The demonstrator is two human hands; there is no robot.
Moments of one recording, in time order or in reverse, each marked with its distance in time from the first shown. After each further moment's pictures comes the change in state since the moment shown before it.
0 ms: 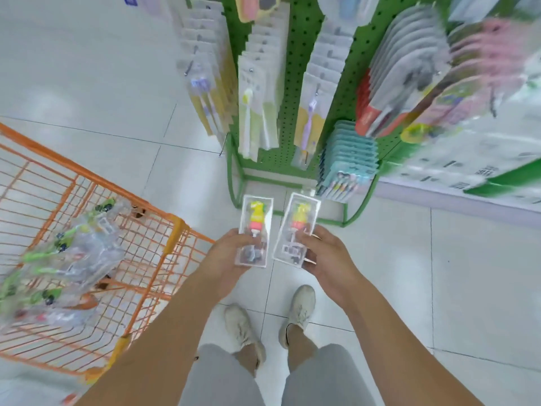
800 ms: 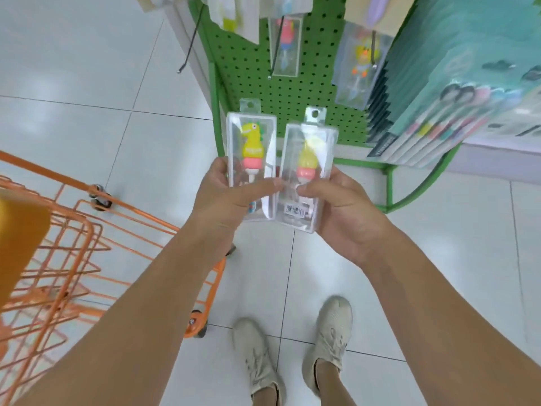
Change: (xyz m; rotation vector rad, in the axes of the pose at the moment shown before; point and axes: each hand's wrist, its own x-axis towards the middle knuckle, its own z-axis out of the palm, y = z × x) left_hand 0.227 -0.031 -0.064 0.315 0.121 0.391; right_hand 0.249 0.093 -0.007 0.155 -0.225 -0.126
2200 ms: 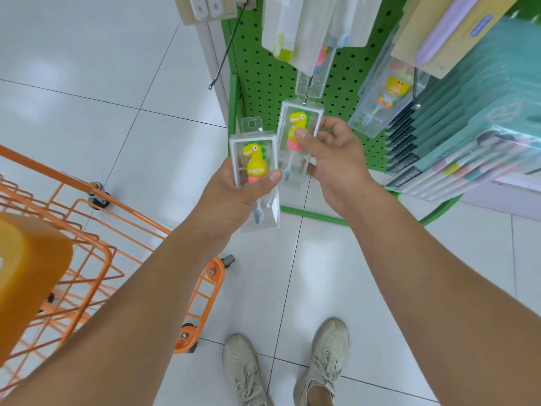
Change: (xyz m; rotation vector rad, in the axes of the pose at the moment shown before) left_hand 0.042 0.010 -0.026 0.119 -0.090 0.090; right_hand 0.104 -0.037 0.044 -0.335 0.268 -0.277
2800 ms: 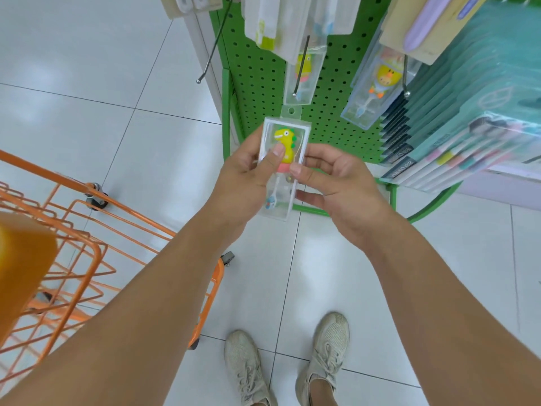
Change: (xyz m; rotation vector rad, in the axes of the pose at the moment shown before) left_hand 0.009 0.006 0.027 -0.022 -0.083 0.193; right_hand -0.054 0.003 -0.031 0.040 -0.234 0.056
